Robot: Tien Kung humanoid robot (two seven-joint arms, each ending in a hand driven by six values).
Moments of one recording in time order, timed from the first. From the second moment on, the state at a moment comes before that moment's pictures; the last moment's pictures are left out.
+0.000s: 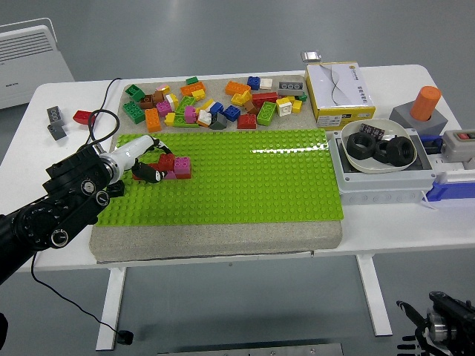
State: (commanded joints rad) left arm -0.79 0.24 -0.66 -0.84 1.55 -0.07 0.20; right arm 0.24 -0.16 0.89 0.58 -0.79 -0.24 -0.65
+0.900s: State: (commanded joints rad) left arm -0.76 0.25 -0.68 -0.90 1.59 -0.08 0.23; right arm 0.23 -0.17 0.88 0.57 -0.78 -0.25 -0.65
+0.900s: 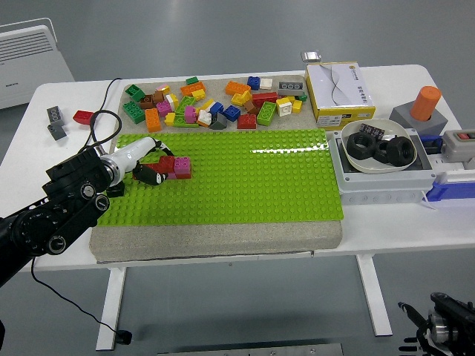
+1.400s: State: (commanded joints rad) left arm -0.75 0.25 -0.70 -0.92 1.61 -0.07 0.21; right arm 0.23 -0.17 0.88 0.57 -0.78 -0.25 -0.65
